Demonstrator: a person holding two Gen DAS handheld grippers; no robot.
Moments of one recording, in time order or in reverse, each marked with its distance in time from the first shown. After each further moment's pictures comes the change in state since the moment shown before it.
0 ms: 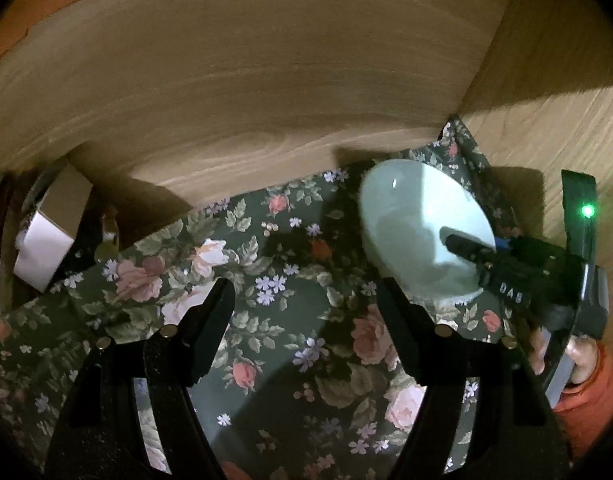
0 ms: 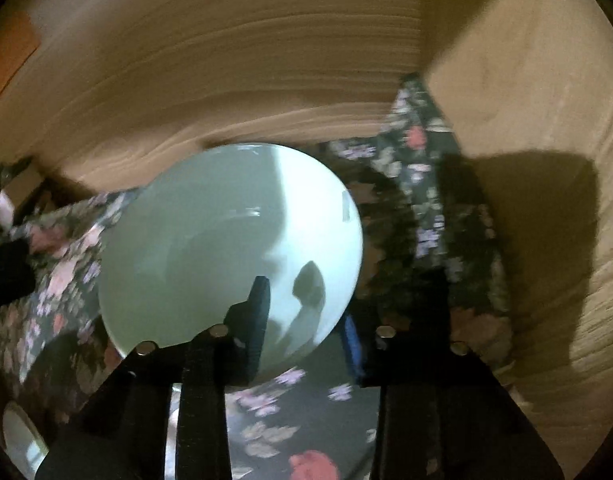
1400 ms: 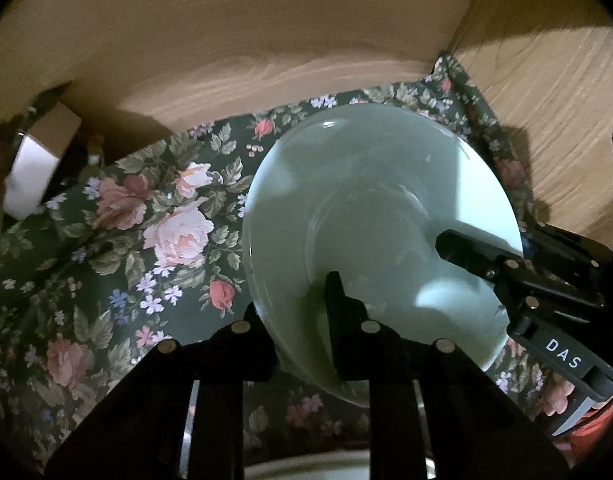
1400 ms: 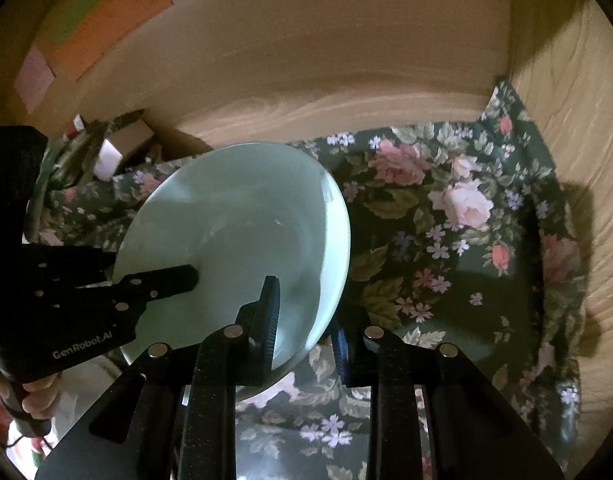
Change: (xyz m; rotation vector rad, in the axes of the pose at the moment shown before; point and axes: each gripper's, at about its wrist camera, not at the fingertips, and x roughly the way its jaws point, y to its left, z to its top) left arm 0.001 -0.018 -0.040 0.028 0.132 0.021; right arm -0.057 0.069 -0.020 -0.038 0.003 0.201
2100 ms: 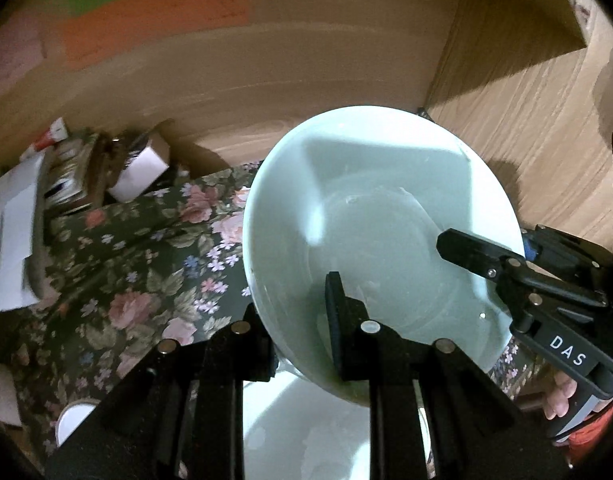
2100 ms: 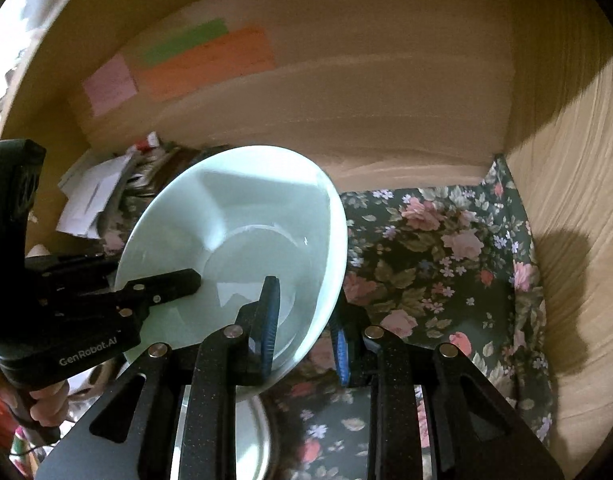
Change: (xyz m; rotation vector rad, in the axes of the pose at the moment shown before) left arm -0.114 0.005 -0.058 -0.036 -0.187 0.042; right arm -0.081 0.064 -0.017 -0.090 -0.135 0.010
